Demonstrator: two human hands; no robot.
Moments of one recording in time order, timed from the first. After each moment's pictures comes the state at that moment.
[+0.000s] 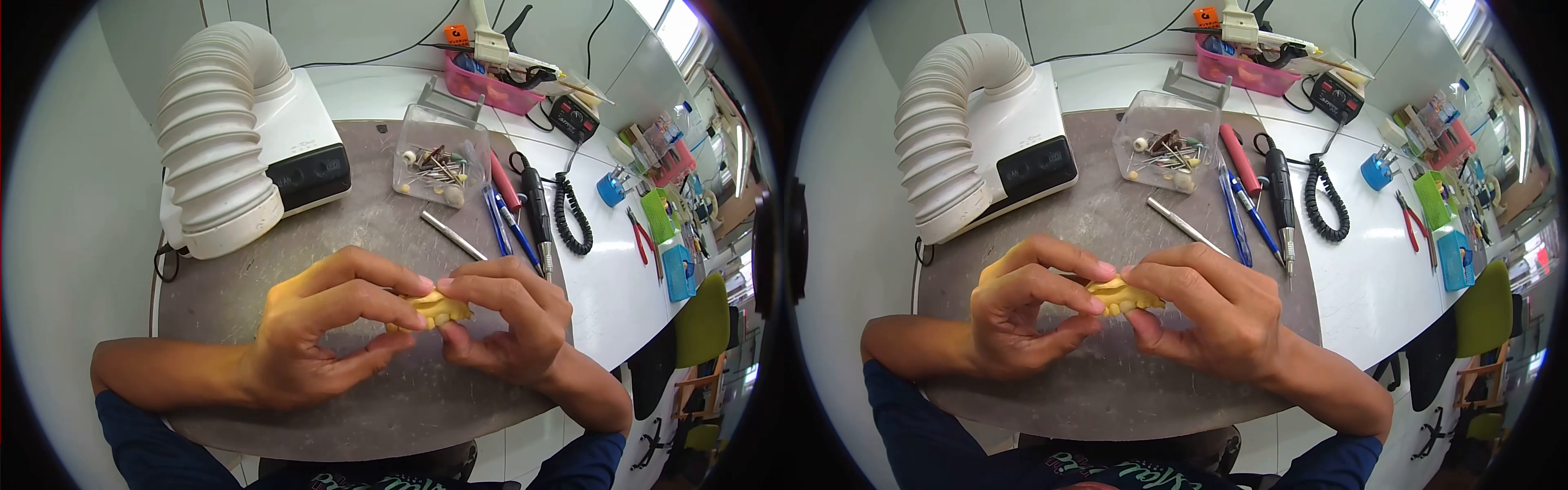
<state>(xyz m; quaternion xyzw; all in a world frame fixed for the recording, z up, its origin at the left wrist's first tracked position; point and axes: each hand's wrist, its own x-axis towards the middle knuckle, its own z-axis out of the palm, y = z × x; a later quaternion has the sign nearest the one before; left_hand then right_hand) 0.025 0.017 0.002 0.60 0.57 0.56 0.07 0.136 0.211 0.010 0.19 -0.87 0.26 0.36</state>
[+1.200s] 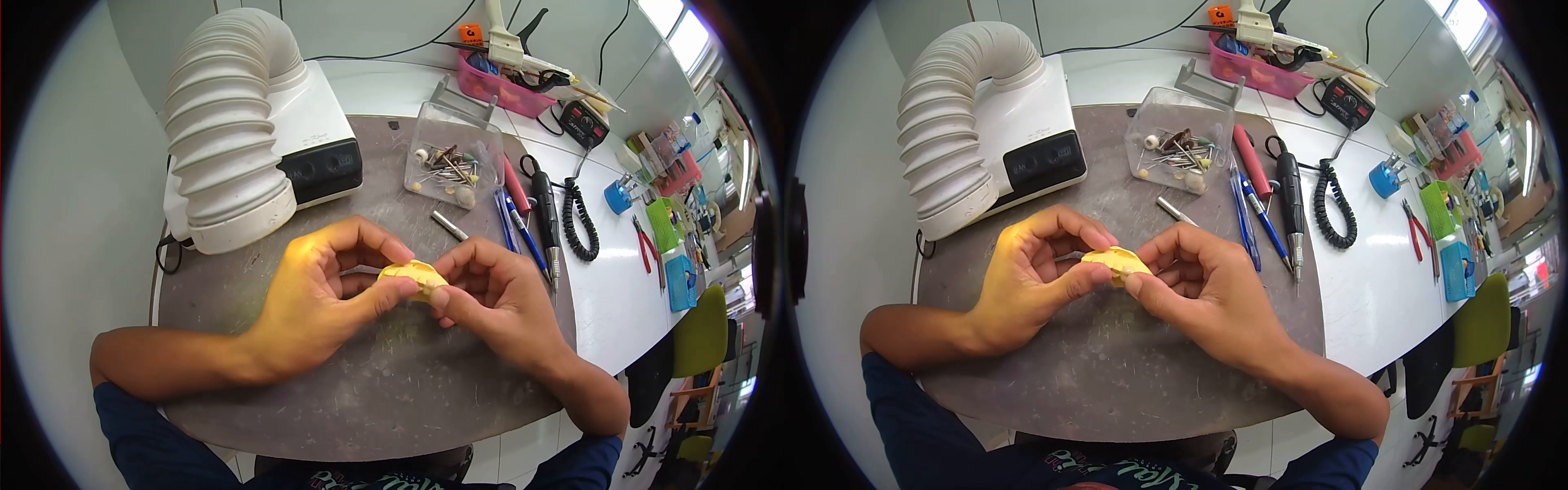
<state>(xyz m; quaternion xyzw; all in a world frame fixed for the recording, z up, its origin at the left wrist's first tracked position) 0.017 0.024 -0.004 0.33 0.56 0.69 0.32 0.128 0.204 0.013 -0.07 -0.74 0.67 0.02</state>
